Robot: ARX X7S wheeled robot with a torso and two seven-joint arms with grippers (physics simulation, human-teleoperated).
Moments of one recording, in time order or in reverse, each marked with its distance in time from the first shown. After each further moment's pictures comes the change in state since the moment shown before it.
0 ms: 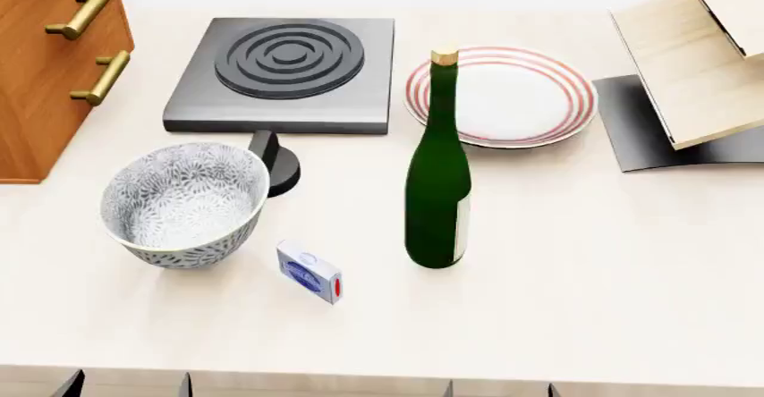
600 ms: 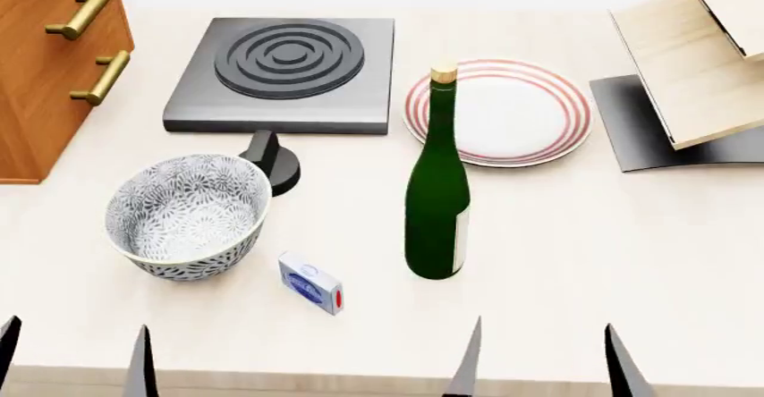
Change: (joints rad) left arm 0.102 -0.093 0.054 0.444 -0.049 -0.106 -0.051; right arm -0.100 0.076 -0.038 -0.620 0.045 0.299 0.112
